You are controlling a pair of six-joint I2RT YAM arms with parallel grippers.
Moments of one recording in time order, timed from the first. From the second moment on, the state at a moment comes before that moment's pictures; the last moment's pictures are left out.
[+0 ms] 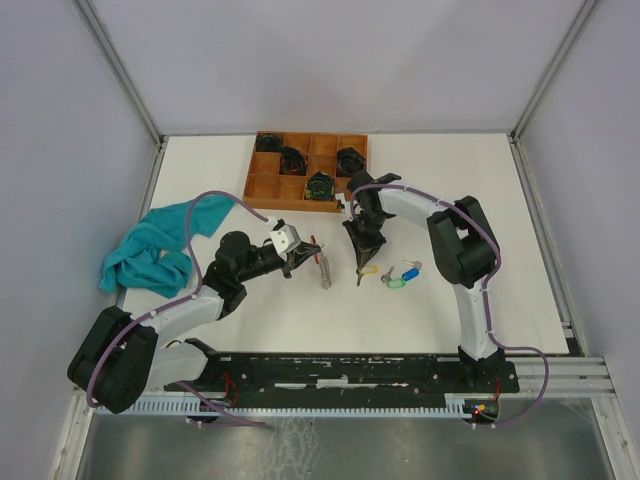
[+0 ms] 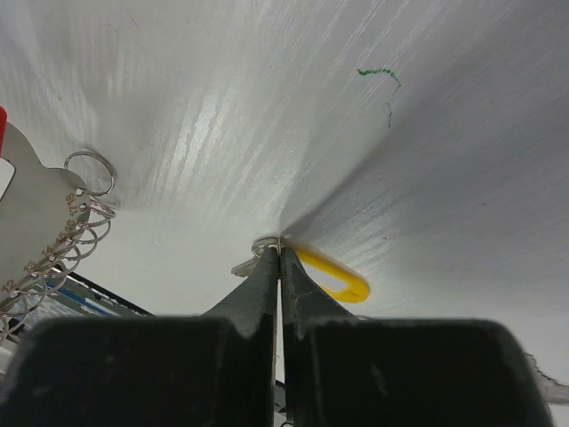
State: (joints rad) left arm -0.53 1.19 0.39 0.71 0.61 0.18; right arm 0.53 2.14 1.59 -0.96 -0.33 0.09
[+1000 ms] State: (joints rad) left arm -0.53 1.19 0.39 0.75 0.66 0.17; right arm 0.53 1.40 1.17 -0.65 -0.35 -0.26
